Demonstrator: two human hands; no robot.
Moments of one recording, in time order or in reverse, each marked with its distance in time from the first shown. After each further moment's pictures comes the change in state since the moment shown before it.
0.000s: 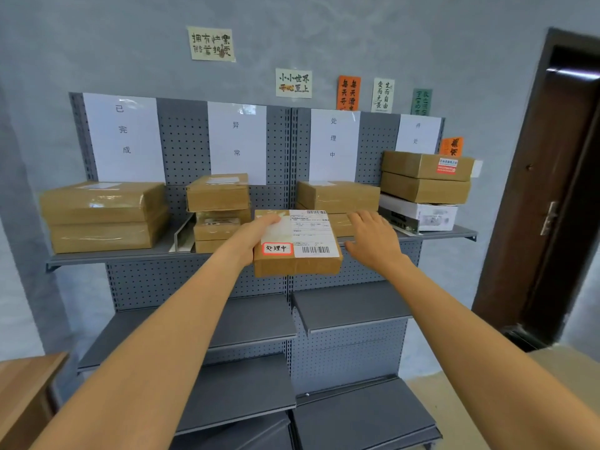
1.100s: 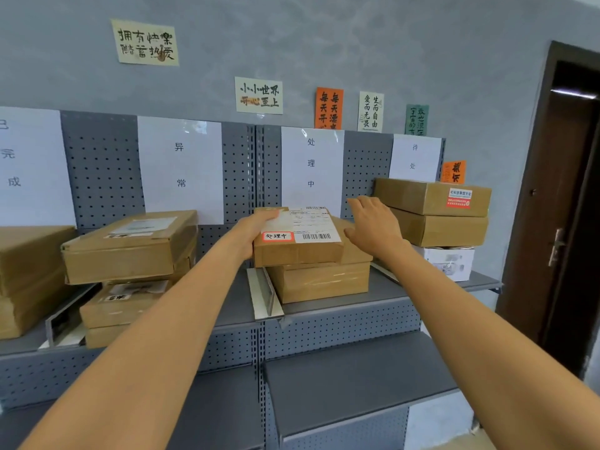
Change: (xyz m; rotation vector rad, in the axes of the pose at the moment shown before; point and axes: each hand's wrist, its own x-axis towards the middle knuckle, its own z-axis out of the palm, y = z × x) left_hand 0.264 0.078 0.088 -0.078 -0.046 0.090; right_hand 0.233 0.129 0.088 -0.035 0.095 0.048
